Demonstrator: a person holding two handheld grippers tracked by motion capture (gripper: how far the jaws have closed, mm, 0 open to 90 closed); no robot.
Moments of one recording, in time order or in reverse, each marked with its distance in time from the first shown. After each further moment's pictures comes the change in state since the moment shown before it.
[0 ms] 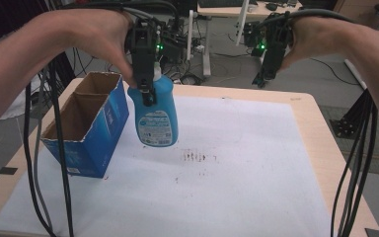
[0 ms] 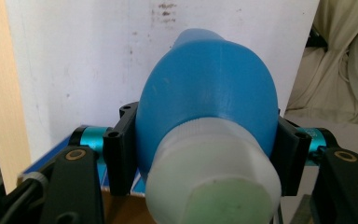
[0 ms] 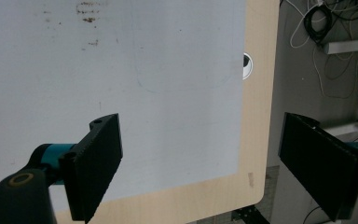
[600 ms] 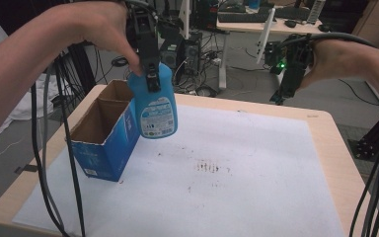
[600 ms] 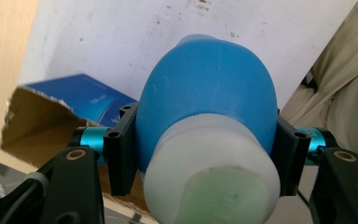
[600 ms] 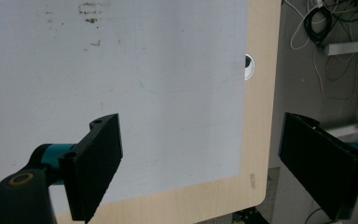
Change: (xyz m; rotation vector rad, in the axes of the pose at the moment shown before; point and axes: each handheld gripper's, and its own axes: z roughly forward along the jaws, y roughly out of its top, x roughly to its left) left arm 0.017 -0.049 -0.032 -0.057 0.014 -0.352; right arm 0.004 -0.001 0.001 -0.010 -0.002 0.001
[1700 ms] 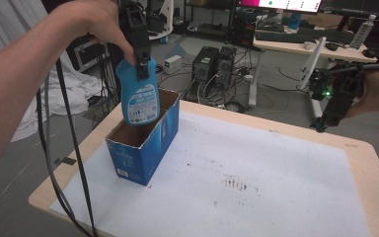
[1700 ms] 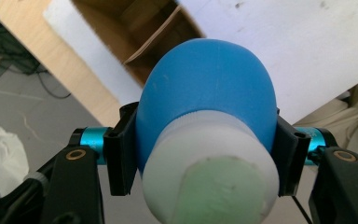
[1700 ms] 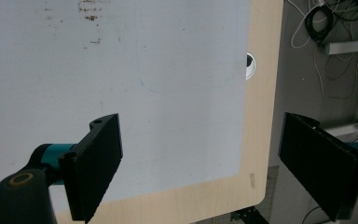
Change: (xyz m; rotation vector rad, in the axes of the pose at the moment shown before) left arm 0.064 -0.102 -0.019 0.059 0.106 -0.364; right arm 0.001 0.002 0.004 0.011 0.000 -0.010
